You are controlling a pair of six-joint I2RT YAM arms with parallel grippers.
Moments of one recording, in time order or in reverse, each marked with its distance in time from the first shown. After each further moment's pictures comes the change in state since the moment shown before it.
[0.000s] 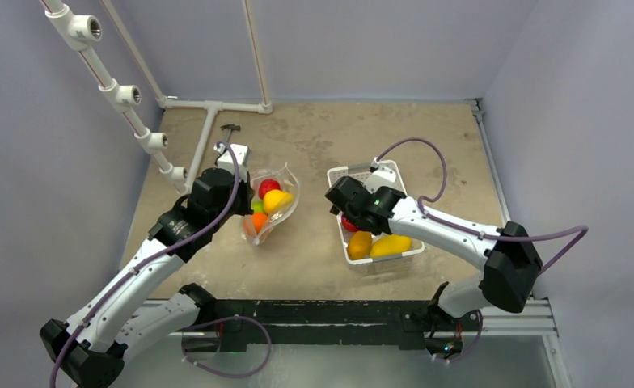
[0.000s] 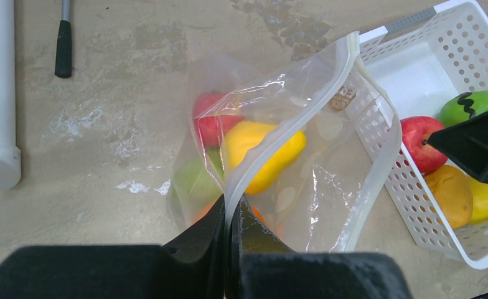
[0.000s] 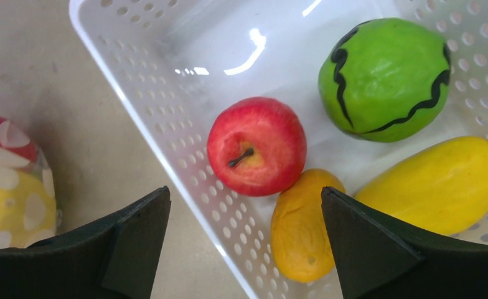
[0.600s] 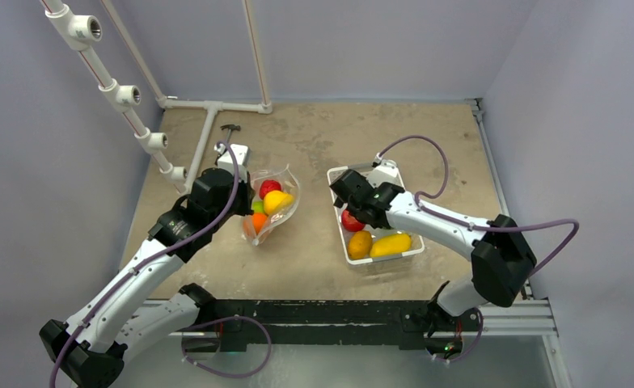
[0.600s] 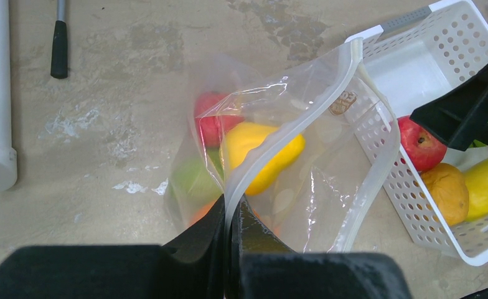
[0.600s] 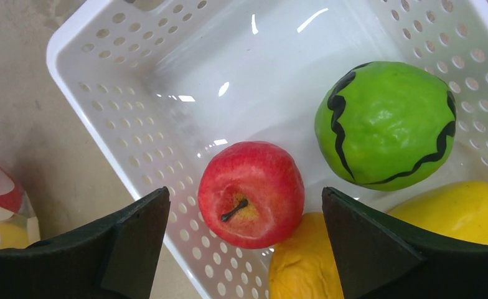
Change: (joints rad) left arm 0.000 -0.002 0.000 0.000 0.011 0.000; right arm -0.101 0.041 -0.040 0.116 -0.002 -0.074
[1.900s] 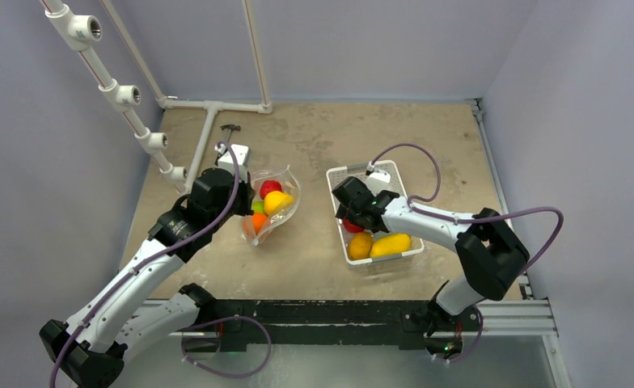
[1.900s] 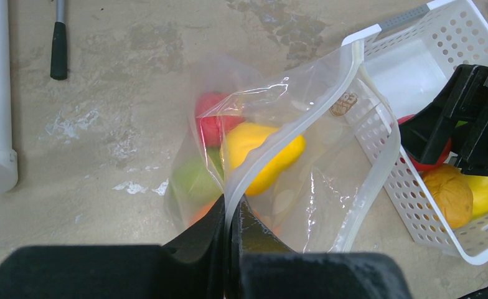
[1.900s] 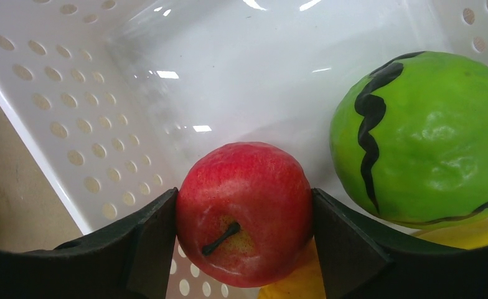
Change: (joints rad) left arm 0.000 0.000 0.000 0.000 0.004 0.007; right arm -0.031 0.064 -0.127 0.201 -0.109 -0.135
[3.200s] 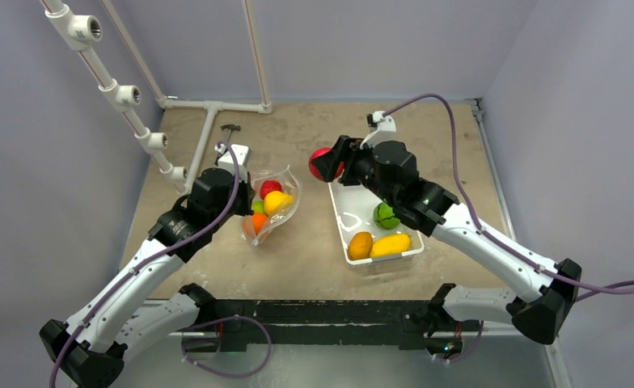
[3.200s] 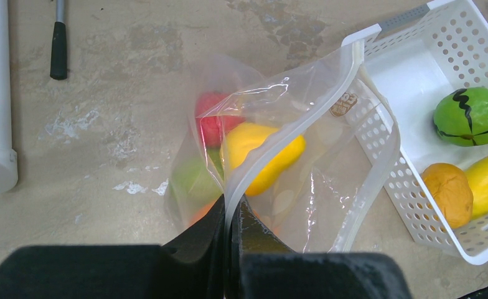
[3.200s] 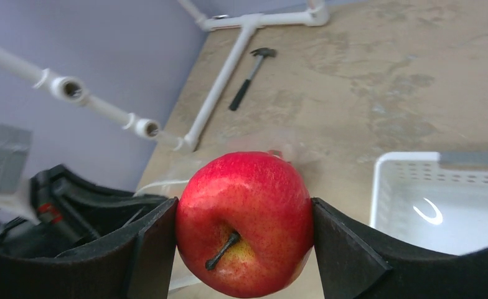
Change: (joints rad) left arm 0.000 0.001 0.000 0.000 0.000 0.000; right arm 0.016 -0.365 0.219 0.258 -0.283 -0.404
